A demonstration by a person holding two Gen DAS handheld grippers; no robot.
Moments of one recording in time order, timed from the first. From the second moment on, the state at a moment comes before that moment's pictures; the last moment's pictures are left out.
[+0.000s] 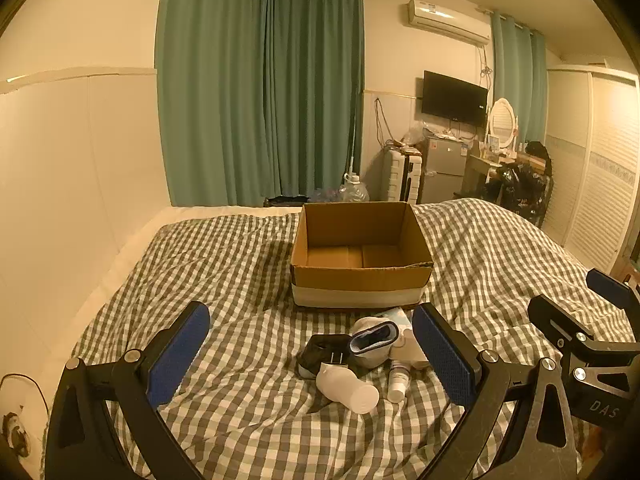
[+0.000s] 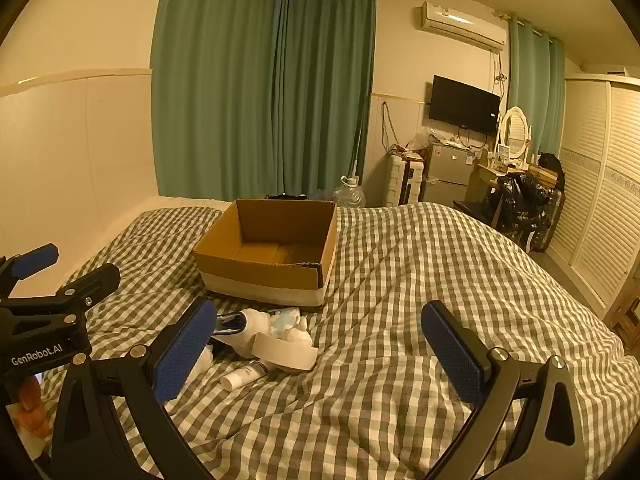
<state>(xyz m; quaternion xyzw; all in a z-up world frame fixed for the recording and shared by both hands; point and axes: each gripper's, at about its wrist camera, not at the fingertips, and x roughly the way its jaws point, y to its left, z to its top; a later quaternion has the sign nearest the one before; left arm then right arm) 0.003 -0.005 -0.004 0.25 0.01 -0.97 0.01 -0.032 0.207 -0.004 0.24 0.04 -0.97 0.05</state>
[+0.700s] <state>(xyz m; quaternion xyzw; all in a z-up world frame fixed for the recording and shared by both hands) 0.006 0.001 -0.004 0.25 0.00 -0.97 0.01 -0.029 0.208 -0.004 0.24 0.04 -0.97 0.05</state>
